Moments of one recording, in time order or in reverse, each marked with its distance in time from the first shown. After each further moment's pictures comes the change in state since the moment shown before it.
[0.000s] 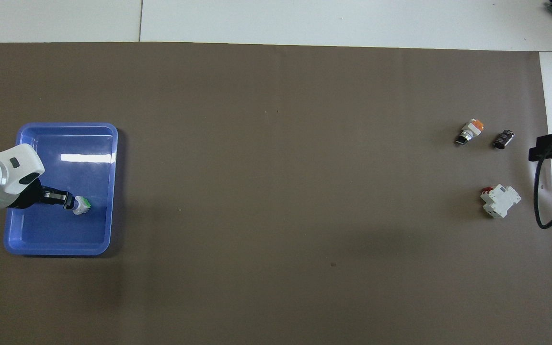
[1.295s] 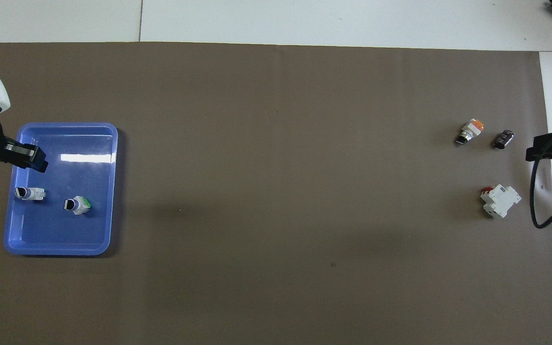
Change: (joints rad) left arm -0.142 0.073 0.010 0.608 0.093 -0.599 -0.125; right arm 0.002 -0.003 0.008 0.000 0.000 -0.005 0.023
